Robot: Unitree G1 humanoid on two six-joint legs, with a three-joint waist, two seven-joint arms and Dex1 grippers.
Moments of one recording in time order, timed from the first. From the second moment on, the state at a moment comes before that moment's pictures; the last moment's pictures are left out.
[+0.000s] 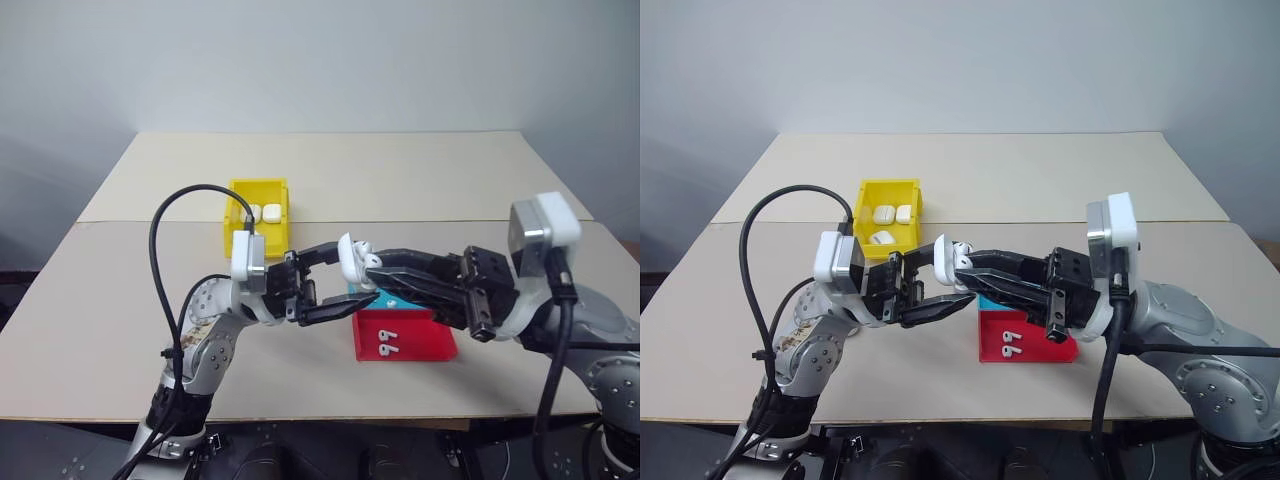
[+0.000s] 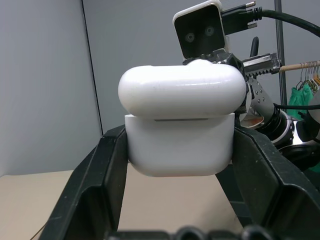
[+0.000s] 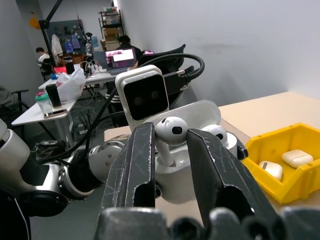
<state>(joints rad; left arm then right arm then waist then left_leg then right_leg) -0.42 0.28 -0.10 -0.26 -0.67 0.14 -1.10 -0.32 -0.77 -0.17 -0.71 1.26 0.64 0.61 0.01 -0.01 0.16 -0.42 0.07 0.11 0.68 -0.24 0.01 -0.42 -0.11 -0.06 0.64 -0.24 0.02</state>
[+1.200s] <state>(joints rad) -0.48 0.26 -0.21 -0.04 -0.41 0.01 -1.12 -0.59 -0.90 -0.18 -0.56 1.08 0.65 0.84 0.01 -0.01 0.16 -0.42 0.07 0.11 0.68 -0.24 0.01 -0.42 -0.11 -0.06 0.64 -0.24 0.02</state>
